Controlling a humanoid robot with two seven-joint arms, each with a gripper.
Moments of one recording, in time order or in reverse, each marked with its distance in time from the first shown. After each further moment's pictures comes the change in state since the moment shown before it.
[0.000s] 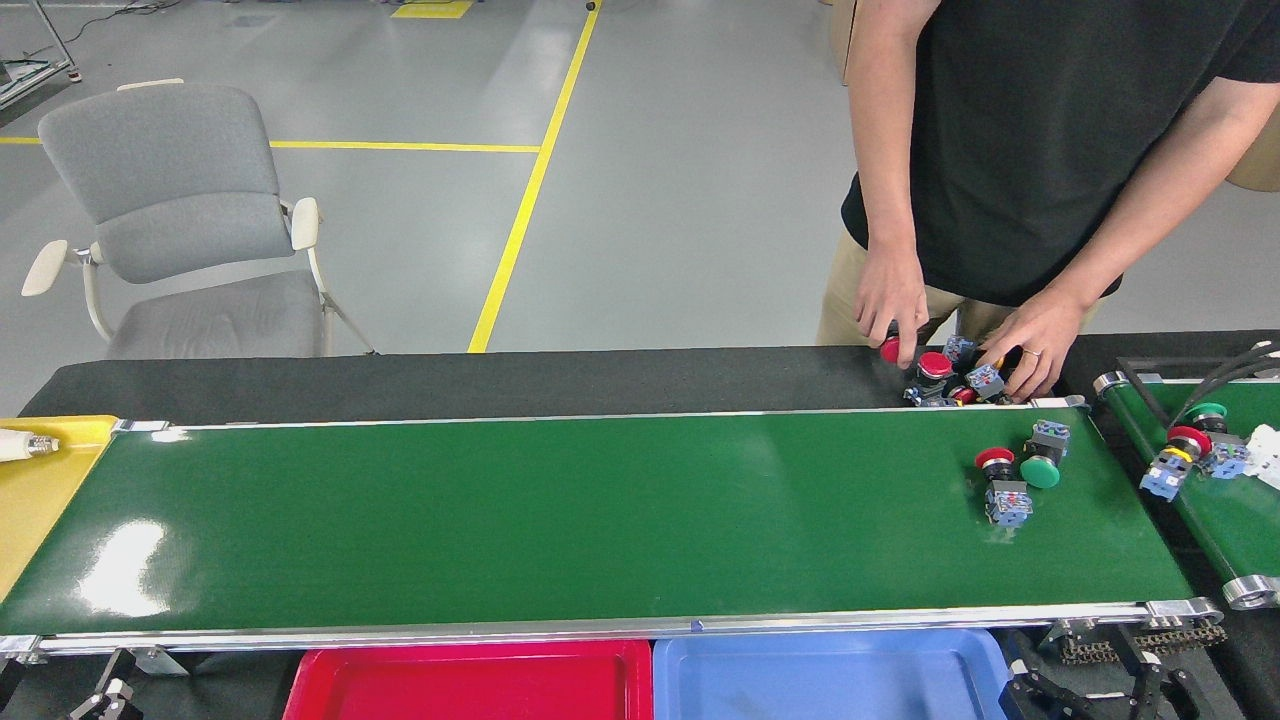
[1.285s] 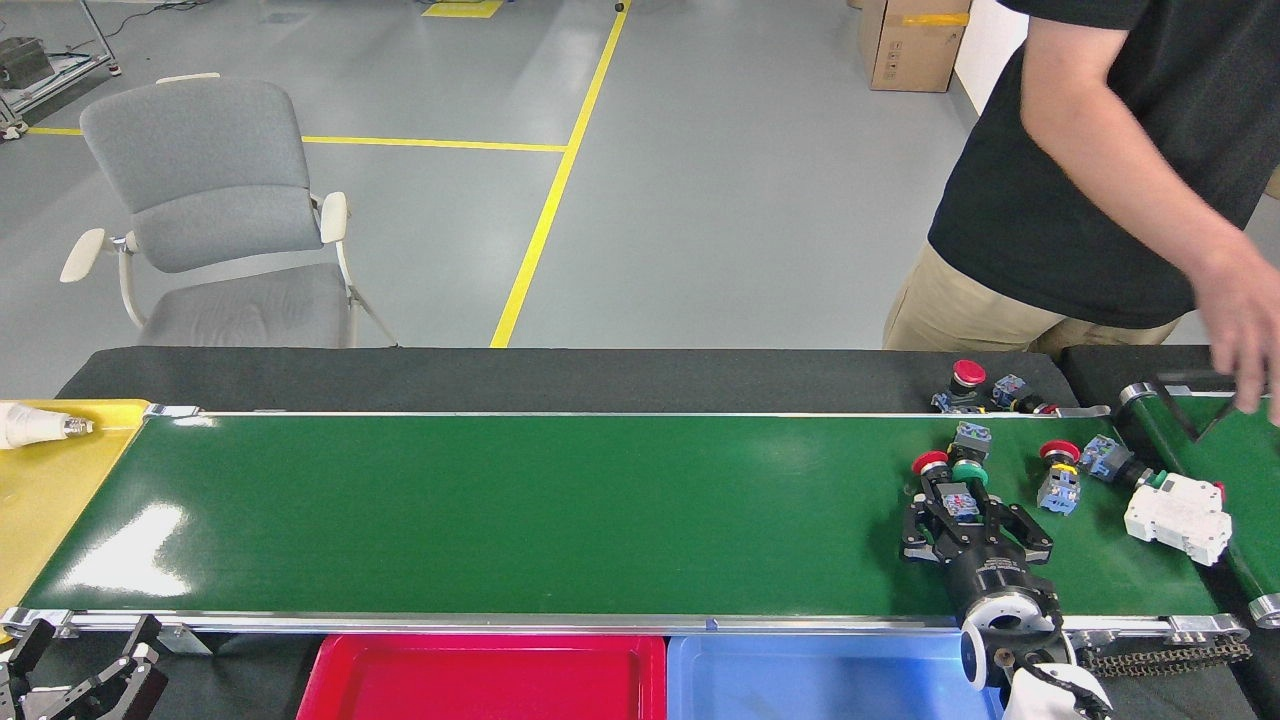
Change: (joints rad) left arm -0.046 0.010 -0.046 0.005 -0.008 0.007 -0.005; right arm -0.477 -0.013 0.346 0.413 0.069 0.282 0.077
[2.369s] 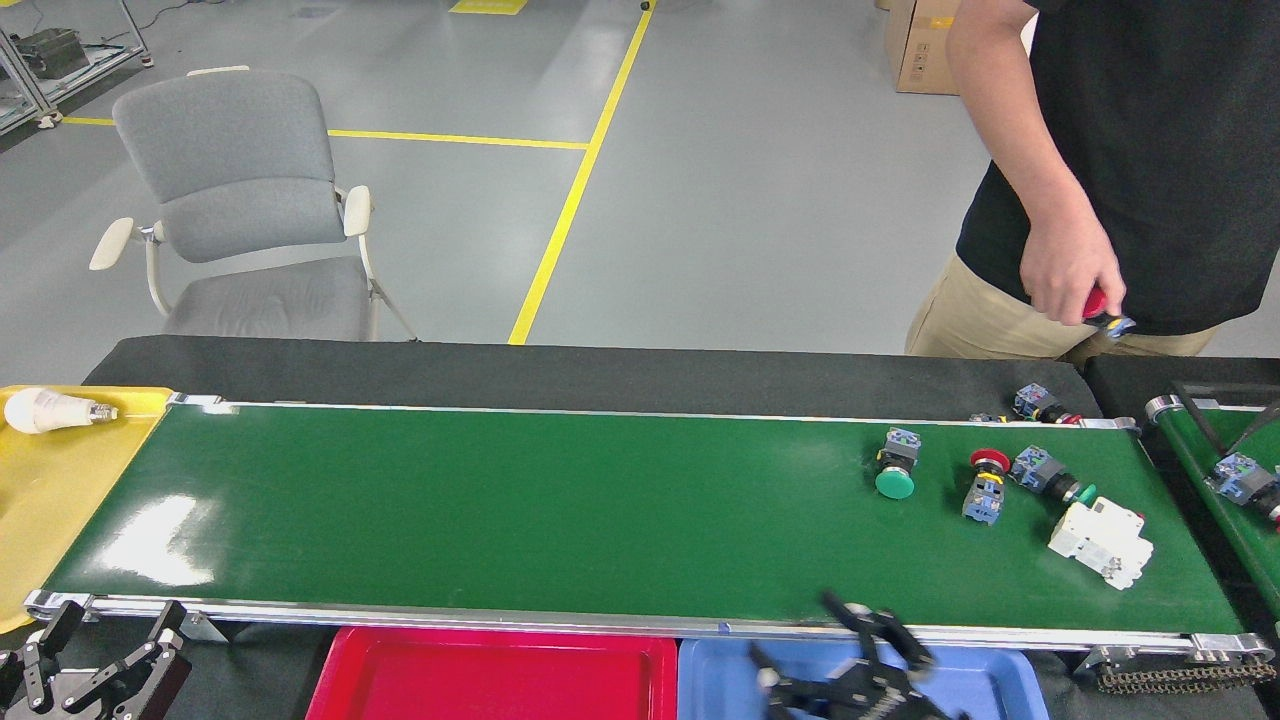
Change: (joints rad) left arm -0.020 0.000 -0.041 0.000 0.000 0.004 -0.001; right arm 0.513 0.193 -0.258 -0.421 -0.002 -0.295 -0.159
